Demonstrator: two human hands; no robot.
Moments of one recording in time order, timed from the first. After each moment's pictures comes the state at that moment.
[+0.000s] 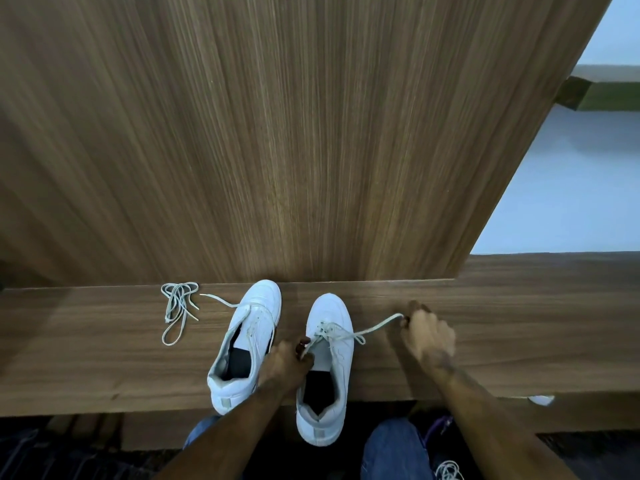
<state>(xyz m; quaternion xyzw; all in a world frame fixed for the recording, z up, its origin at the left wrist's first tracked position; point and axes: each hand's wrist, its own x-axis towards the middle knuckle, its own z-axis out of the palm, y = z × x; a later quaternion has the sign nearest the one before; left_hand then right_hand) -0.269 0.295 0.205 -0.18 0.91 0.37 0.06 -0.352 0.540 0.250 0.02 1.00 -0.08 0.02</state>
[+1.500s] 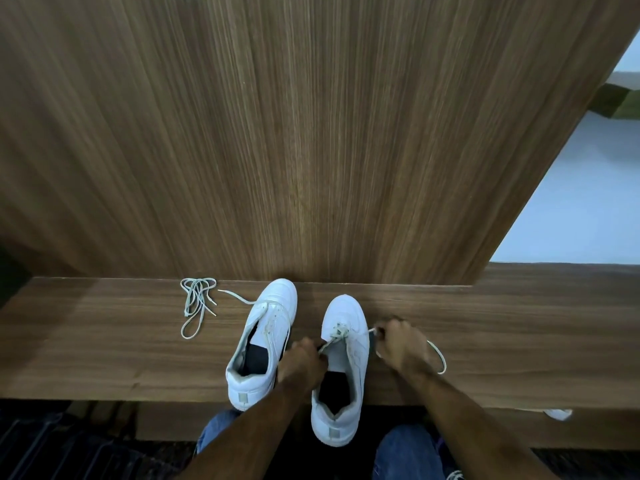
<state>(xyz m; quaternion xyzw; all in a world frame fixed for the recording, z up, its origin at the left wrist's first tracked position) -0.276 0.295 0.199 -0.20 0.92 0.31 0.11 -0.343 0.484 0.228 -0.10 0.98 -0.14 0.07</state>
